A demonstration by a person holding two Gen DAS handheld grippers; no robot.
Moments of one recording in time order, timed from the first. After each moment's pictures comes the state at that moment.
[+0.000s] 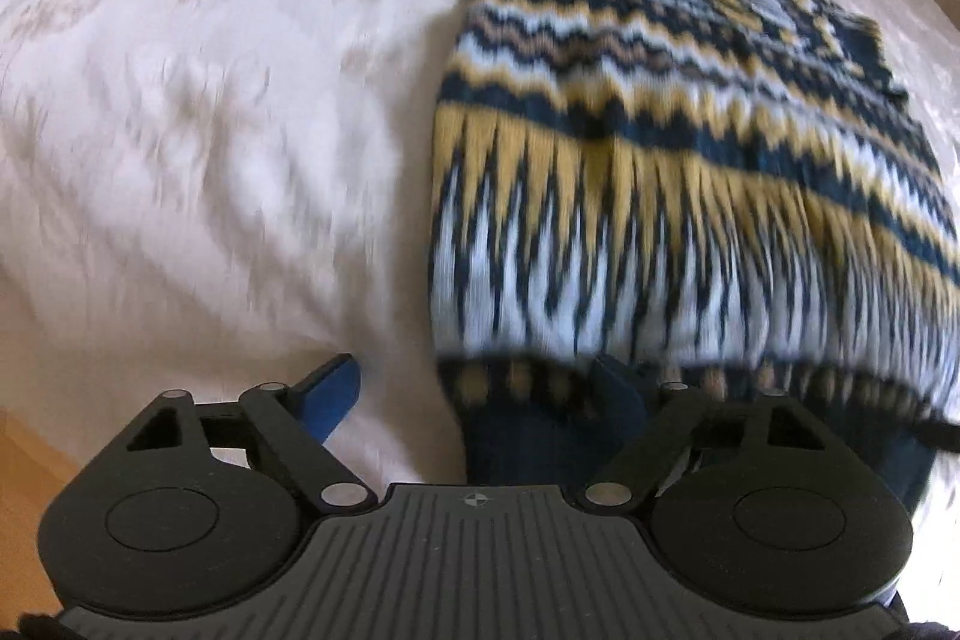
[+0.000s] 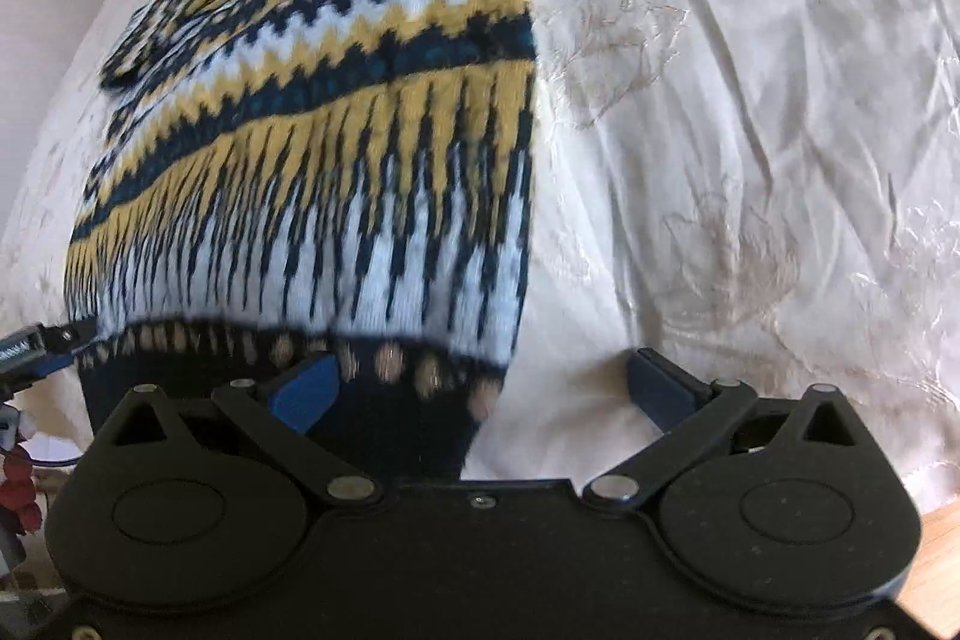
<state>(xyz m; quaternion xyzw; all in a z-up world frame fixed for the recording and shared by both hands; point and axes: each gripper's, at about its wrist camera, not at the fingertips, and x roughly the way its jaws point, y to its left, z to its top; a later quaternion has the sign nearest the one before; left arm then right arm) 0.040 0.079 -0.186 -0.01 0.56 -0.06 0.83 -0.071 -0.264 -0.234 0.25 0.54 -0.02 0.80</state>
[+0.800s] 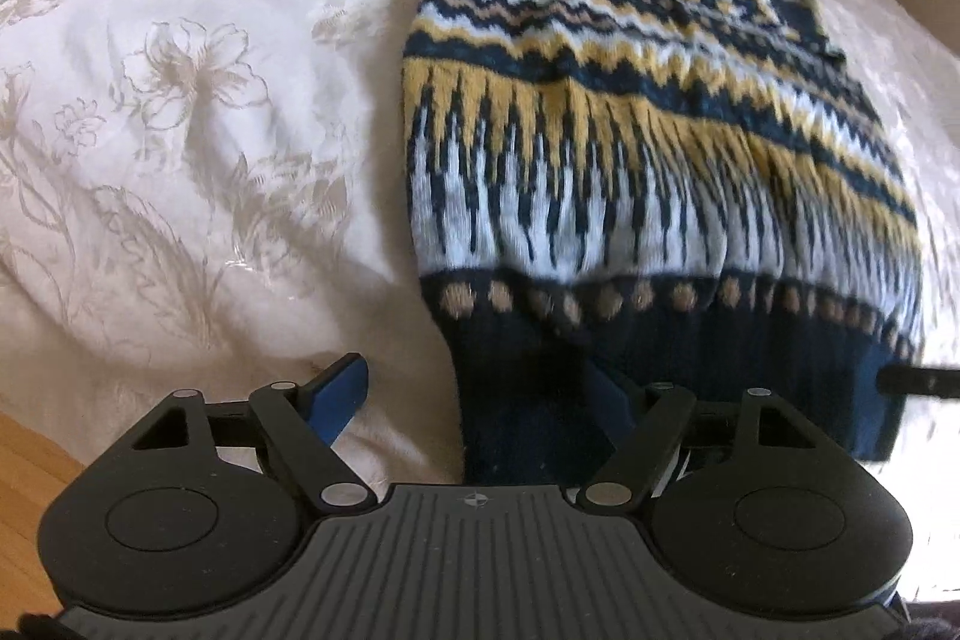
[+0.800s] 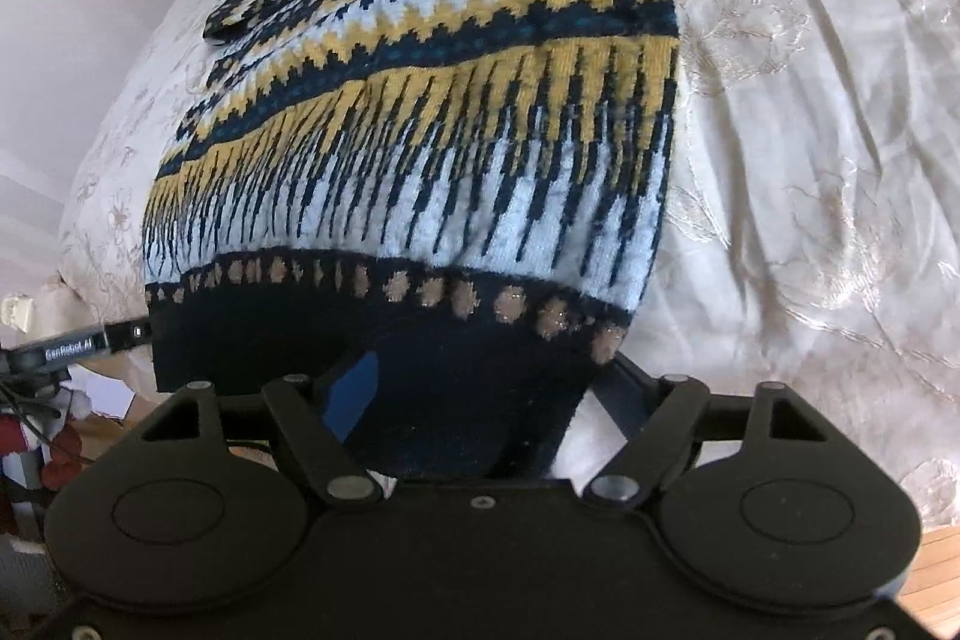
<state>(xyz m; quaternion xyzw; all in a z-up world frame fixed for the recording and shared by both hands) 0.014 0.087 -0.191 0.00 0.55 -0.12 0.83 -0.072 -0.238 -0.224 0.25 0.53 0.06 0.81</state>
